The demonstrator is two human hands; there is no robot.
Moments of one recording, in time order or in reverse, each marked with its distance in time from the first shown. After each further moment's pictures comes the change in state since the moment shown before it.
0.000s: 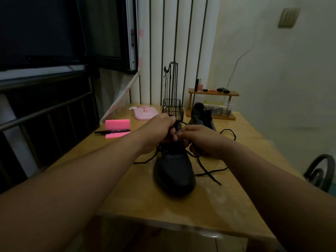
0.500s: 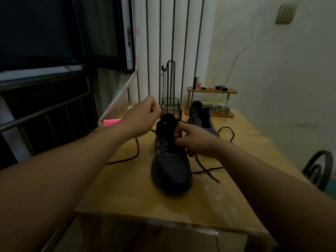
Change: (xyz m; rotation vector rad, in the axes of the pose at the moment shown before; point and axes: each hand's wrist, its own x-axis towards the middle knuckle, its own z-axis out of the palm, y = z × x) left_hand -0.013 0.026 -0.029 0.896 0.299 0.349; right_hand 0.008 0.005 0.005 -0.351 0.013 -0.062
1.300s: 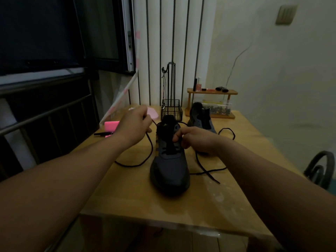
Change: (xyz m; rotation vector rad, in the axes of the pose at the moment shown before) left_hand -0.005 -0.042 0.012 -0.116 0.118 -0.024; right_hand 0.000 -0.005 -0.007 0.127 -0.068 0.050
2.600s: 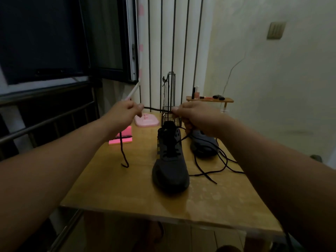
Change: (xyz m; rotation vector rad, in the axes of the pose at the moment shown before) left_hand -0.003 0.023 -0.067 -0.216 -0.085 -0.168; right_hand -0.034 -0.066 -0.031 0.128 0.166 -0.213
